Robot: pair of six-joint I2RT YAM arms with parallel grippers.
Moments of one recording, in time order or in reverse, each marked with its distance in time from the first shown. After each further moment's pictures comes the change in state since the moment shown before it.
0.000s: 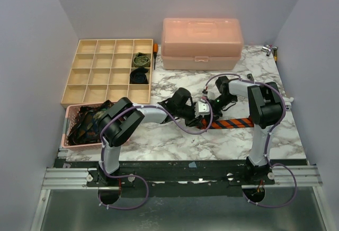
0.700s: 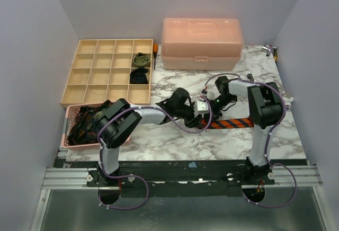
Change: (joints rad) left arm 0.002 -0.064 -0.041 0.006 0.019 -0.053; right arm 0.003 -0.003 0.001 -0.001 0.002 -0.025
